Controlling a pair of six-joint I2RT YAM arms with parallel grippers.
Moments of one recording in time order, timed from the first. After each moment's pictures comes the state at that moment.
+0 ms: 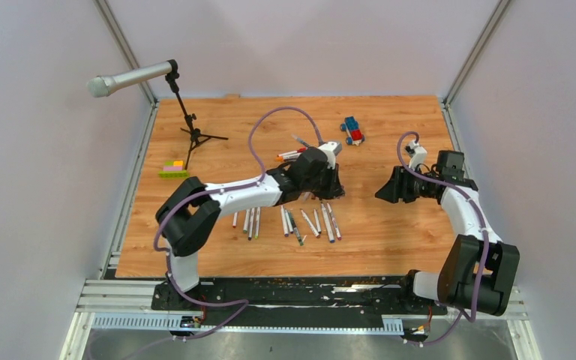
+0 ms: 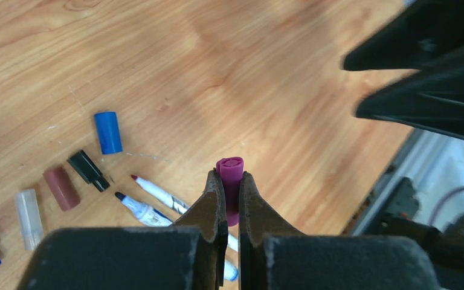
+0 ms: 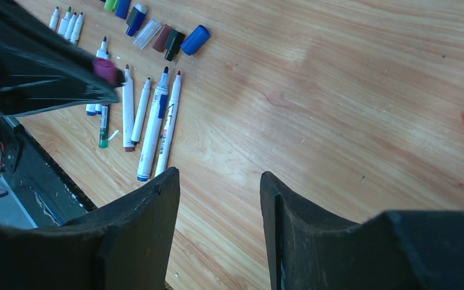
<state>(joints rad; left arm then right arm) -0.91 1.81 1.22 0.06 0.16 -0.58 -0.22 1.29 0.82 -0.54 -0.84 -0.26</state>
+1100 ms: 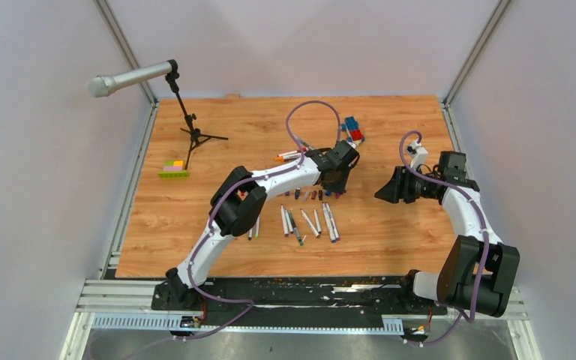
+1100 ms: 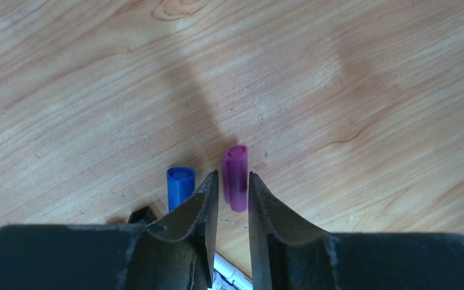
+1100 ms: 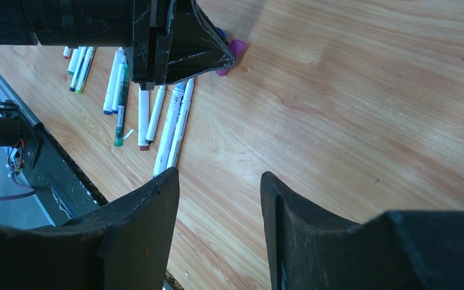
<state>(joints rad) -0.92 2.33 1.93 -0.58 -0.08 -0.51 -0.25 1.29 0.82 -0.56 -0.90 -0.27</state>
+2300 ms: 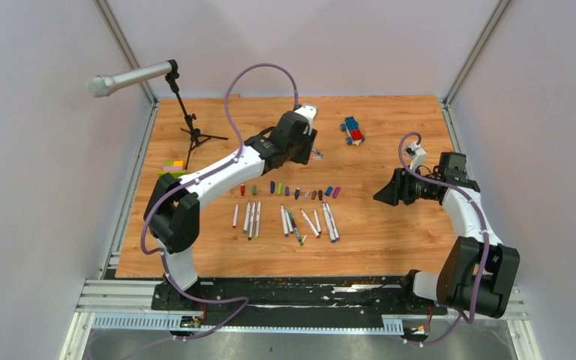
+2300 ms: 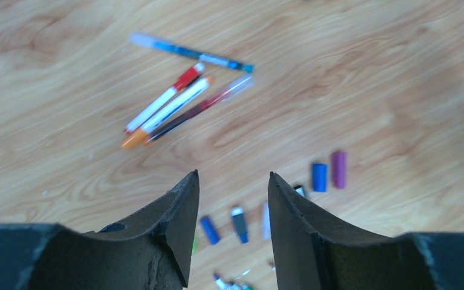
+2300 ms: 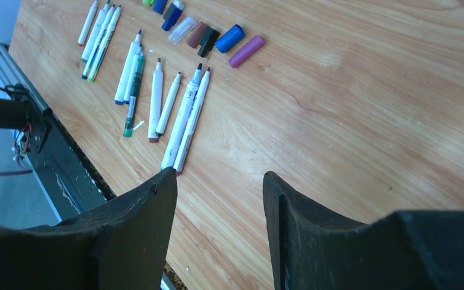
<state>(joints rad) -0.76 1.84 1.56 -0.36 -0.20 -0.22 -0.25 1.28 0.82 -0.60 -0.94 -0.32</state>
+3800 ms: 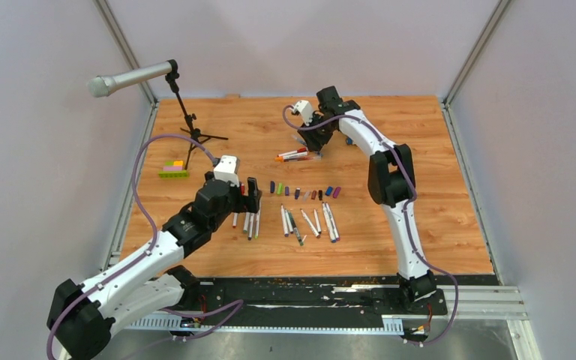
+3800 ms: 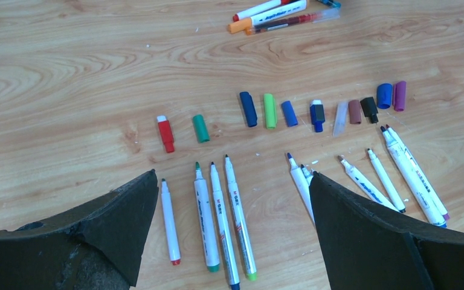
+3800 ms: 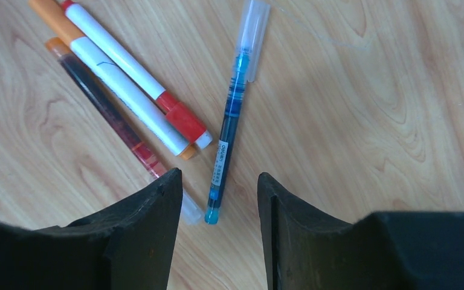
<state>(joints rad) -0.67 0.86 0.55 -0.11 -0.30 -0.34 0.38 2.45 2.23 -0.81 -0.35 -0.60</state>
